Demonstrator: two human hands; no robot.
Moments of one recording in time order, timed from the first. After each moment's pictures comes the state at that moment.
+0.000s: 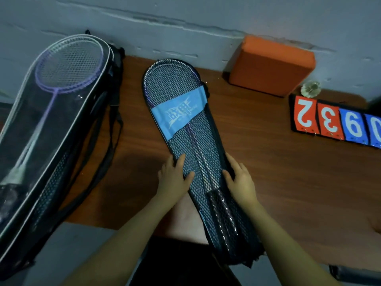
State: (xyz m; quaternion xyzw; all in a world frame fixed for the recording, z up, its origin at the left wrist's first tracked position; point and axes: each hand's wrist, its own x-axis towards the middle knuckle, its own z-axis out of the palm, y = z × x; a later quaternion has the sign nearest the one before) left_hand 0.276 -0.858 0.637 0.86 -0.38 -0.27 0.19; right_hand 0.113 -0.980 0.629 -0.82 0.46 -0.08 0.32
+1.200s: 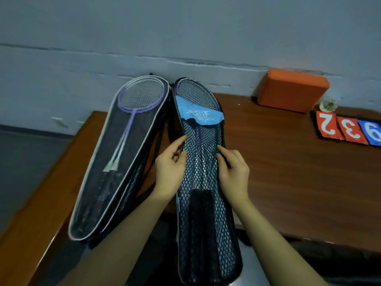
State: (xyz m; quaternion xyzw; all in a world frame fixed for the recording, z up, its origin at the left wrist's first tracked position) left_hand 0.344 -0.705 0.758 0.71 -0.28 -0.18 0.62; right_hand 0.228 -0.801 0.730 -0.78 0.31 -0.42 0.33
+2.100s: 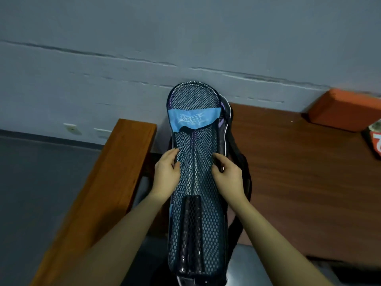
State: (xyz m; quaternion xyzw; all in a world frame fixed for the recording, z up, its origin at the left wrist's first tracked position) left_hand 0.649 -0.597 0.719 0.80 -0.34 -0.17 0.46; right_hand 0.510 -0.692 0.725 -0.78 0.44 -0.23 0.37
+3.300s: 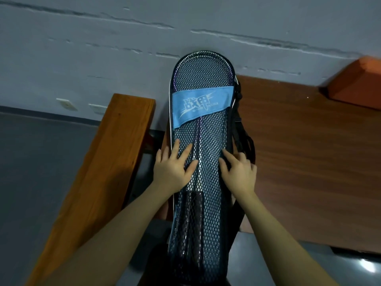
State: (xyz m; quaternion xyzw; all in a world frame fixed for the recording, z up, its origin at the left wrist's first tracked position) left_hand 0.646 -0.605 0.654 0.85 -0.50 -0.11 0.08; right_hand 0.489 -0.721 0.662 -0.85 0.50 -0.04 0.16
